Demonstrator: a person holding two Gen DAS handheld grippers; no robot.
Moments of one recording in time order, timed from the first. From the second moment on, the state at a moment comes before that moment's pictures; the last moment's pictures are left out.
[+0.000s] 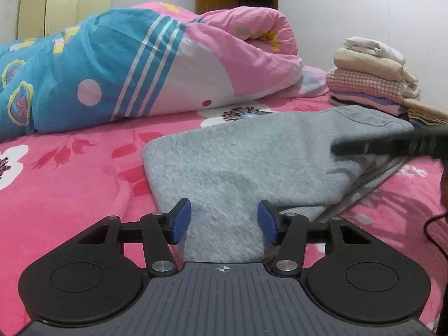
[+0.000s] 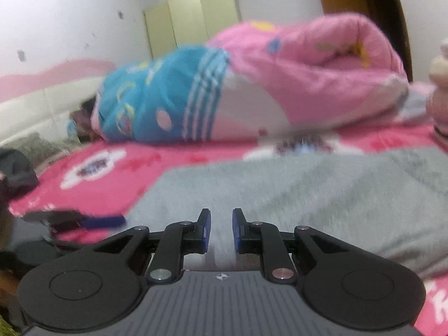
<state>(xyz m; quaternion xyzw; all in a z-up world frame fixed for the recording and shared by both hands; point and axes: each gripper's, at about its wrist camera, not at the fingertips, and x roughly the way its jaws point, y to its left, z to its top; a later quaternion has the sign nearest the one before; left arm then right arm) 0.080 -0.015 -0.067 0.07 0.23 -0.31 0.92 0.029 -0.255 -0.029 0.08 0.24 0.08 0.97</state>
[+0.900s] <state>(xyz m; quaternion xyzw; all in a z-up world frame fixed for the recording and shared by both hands) 0.092 -0.045 -0.074 0.04 0.28 -0.28 0.92 0.027 -0.241 -0.055 0.05 0.25 0.07 0.96</state>
